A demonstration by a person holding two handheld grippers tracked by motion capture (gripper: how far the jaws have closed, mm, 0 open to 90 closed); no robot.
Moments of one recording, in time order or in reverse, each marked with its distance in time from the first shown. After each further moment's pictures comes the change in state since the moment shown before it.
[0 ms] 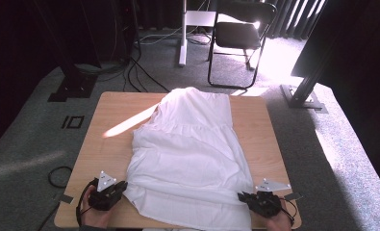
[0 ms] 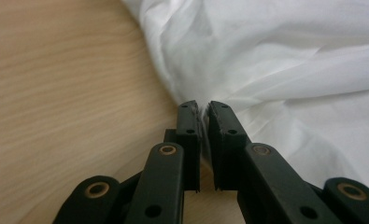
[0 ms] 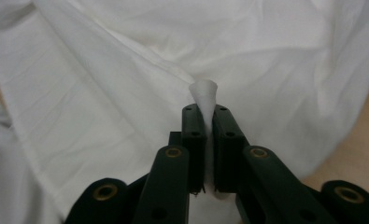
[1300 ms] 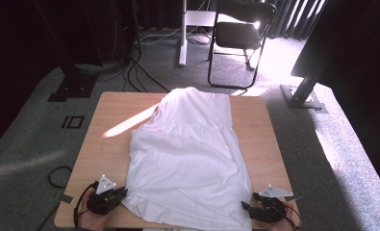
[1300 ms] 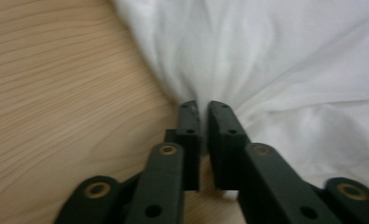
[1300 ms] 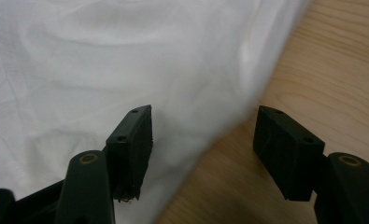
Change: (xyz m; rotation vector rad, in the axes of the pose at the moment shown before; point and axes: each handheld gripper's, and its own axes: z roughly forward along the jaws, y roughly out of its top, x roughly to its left) left arm 0.007 -0.012 0.000 0.062 -0.071 0.032; right arm -0.010 -0.028 0.000 0.053 -0.159 0.021
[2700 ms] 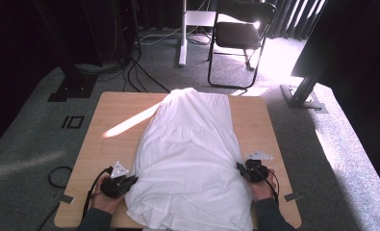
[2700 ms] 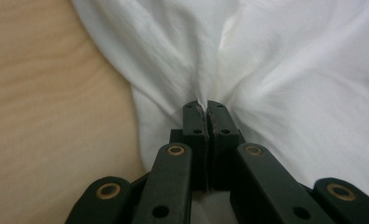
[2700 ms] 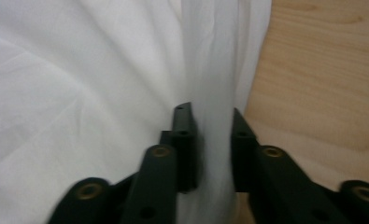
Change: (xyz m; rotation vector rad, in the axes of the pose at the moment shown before) left arm 0.002 0.032 0.041 0.017 -0.079 0.092; right arm -0.037 0.085 0.075 -0.052 -0.163 0.043
